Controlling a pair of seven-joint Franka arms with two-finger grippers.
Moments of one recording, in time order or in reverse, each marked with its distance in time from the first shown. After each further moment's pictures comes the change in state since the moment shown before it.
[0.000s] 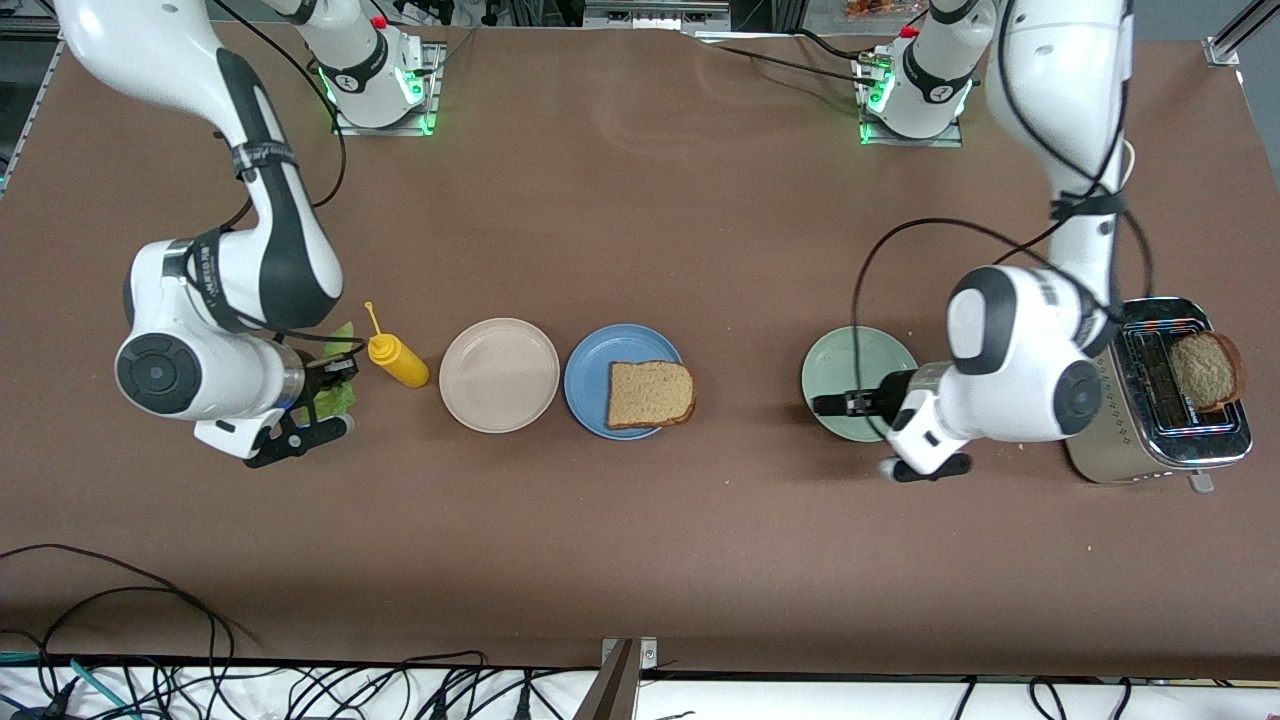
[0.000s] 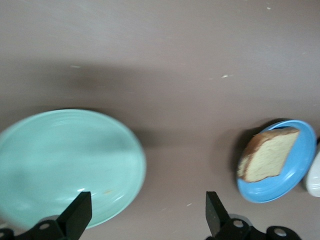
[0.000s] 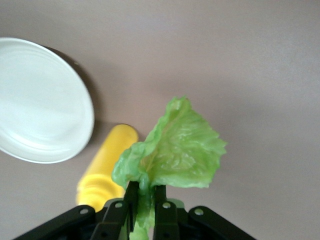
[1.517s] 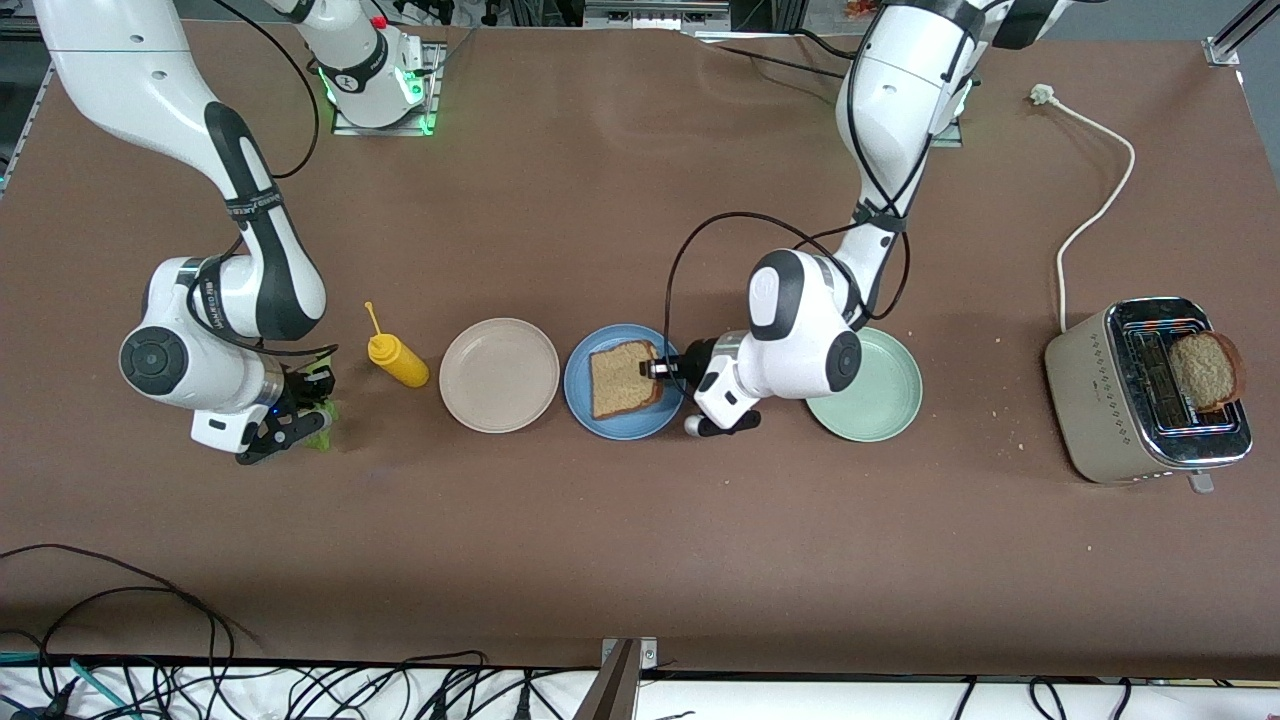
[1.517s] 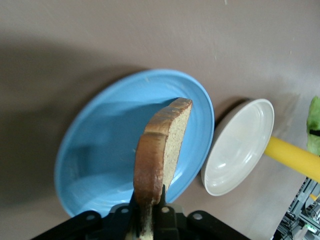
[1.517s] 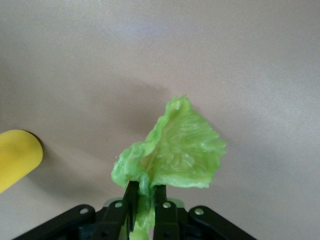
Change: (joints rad) left arm -0.169 0.172 -0.221 0.005 -0.431 0.331 -0.048; right arm -0.131 0.013 -0.009 -0.326 -0.002 0.478 -0.278
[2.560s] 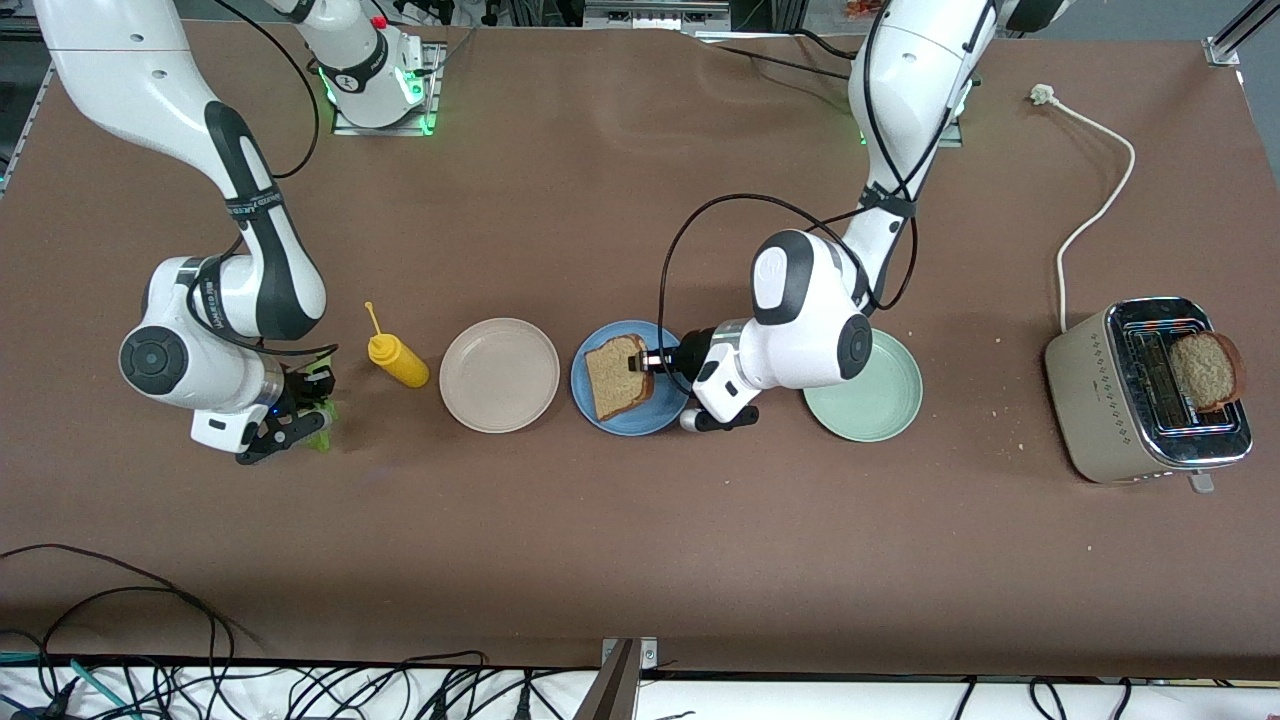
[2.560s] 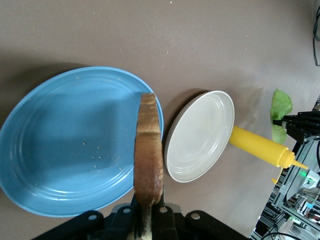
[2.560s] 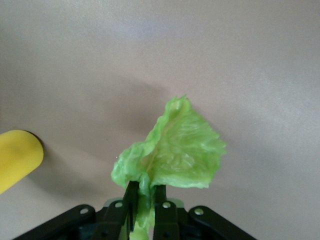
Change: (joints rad) left arm 0.010 -0.065 -0.034 0.006 0.000 0.004 -0.021; right arm 0.001 -0.001 0.000 0.000 0.000 0.000 0.000
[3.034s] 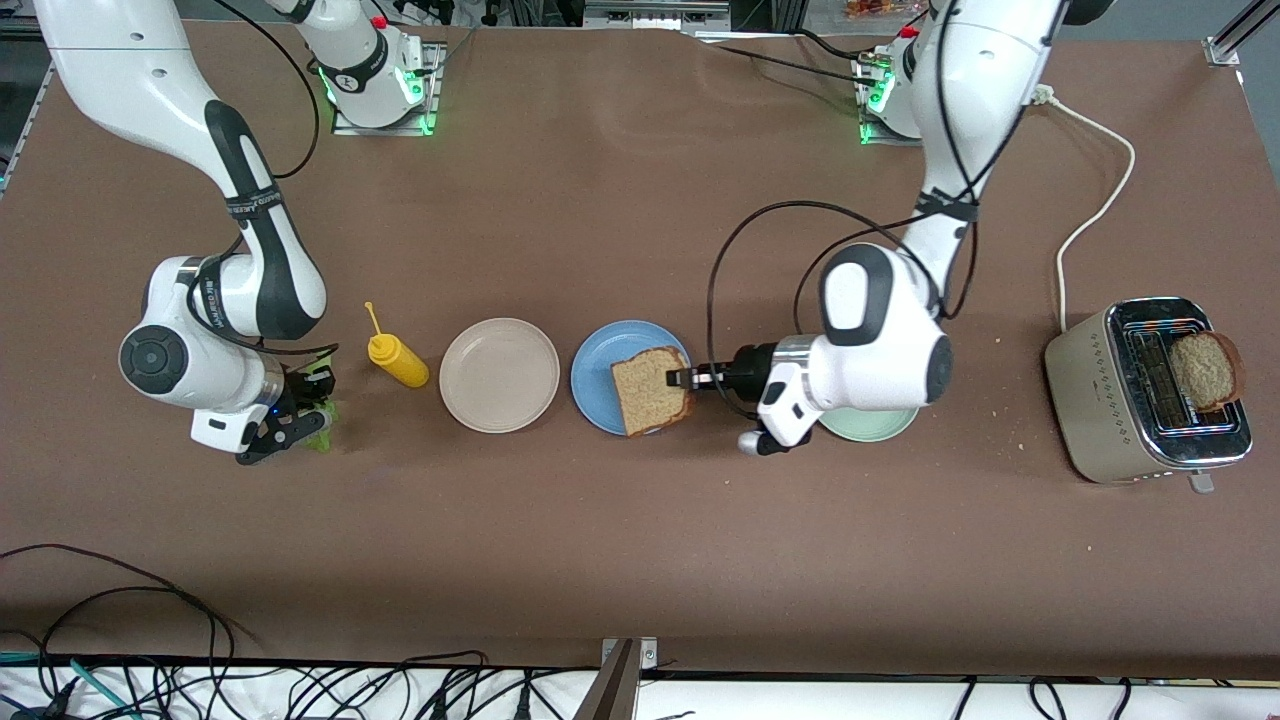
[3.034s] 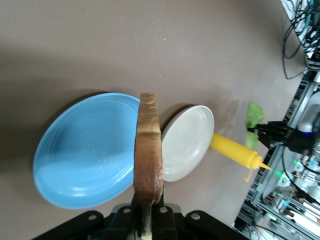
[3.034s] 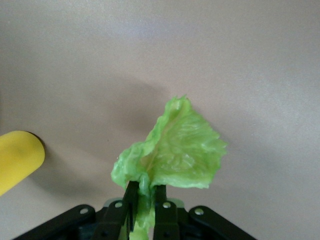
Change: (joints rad) left arm 0.143 -0.046 -0.056 -0.001 0.009 -0.064 0.019; right arm 0.002 -0.003 0.000 0.000 0.000 0.001 0.000
